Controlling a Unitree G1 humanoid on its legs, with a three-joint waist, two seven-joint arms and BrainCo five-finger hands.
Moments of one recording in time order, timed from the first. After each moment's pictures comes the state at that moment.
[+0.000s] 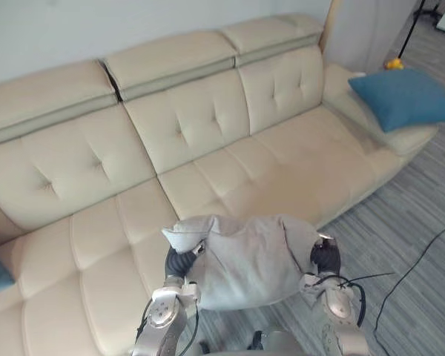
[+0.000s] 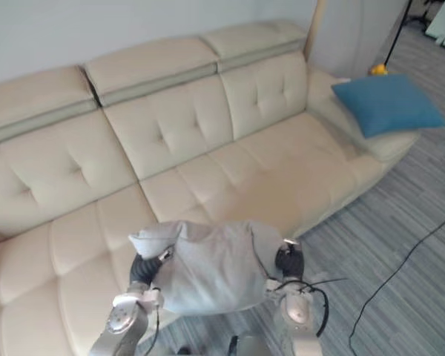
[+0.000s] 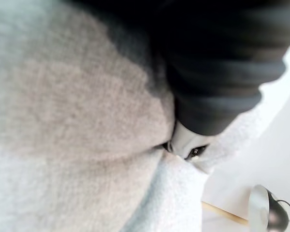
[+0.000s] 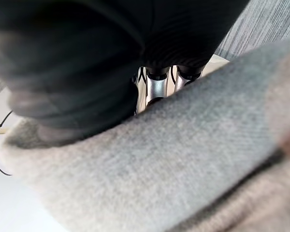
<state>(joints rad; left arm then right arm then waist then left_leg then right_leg) 0.22 0.14 -0.31 0.02 -0.36 -0.12 0.25 0.23 -0.07 0.05 0.02 0.19 -0.11 -0.24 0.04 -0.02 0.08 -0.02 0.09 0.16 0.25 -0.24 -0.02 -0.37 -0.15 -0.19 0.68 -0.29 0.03</state>
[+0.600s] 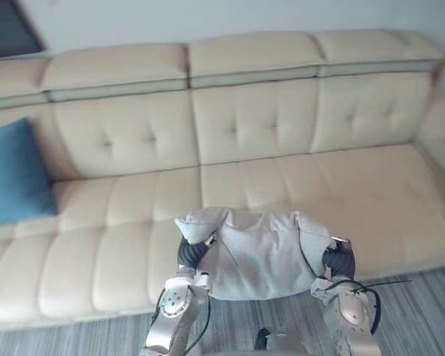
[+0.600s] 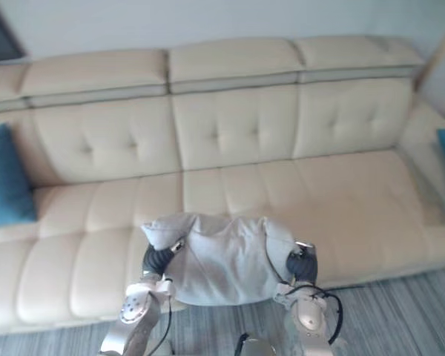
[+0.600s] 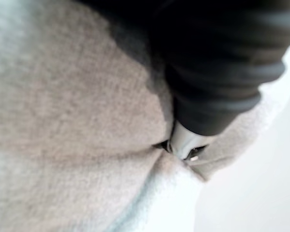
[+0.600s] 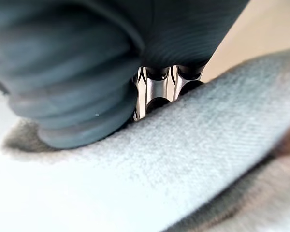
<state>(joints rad) 0.17 0.06 -0.33 0.05 -0.34 -0.12 0.23 0.28 -0.09 0.00 -0.06 0.20 -0.12 -0.24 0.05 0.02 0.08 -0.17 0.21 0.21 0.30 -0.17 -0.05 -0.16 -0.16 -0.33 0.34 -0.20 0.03</state>
